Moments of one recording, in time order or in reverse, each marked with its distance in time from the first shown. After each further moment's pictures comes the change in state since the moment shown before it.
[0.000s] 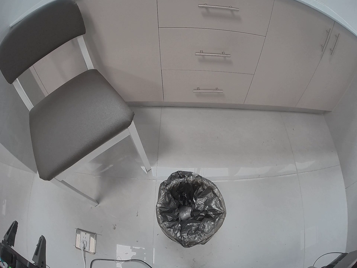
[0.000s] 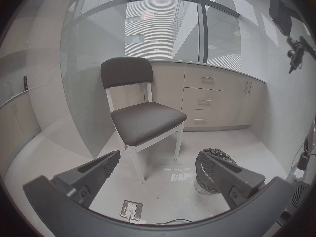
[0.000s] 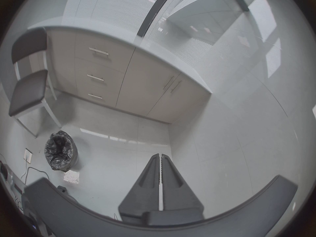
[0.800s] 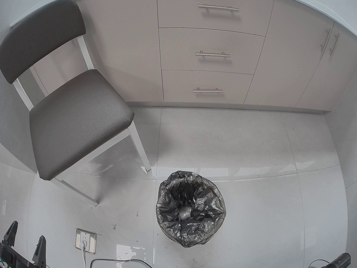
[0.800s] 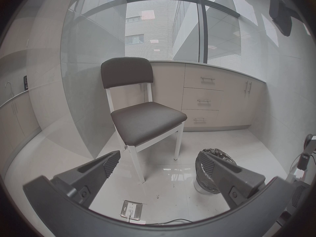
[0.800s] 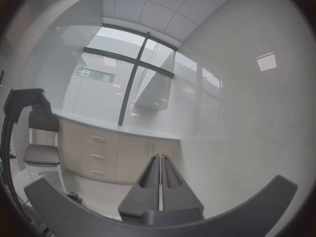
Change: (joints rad) left arm 0.000 0.000 0.000 0.000 0.000 0.000; right arm -0.046 -1.020 0.165 -0.085 0.139 0.056
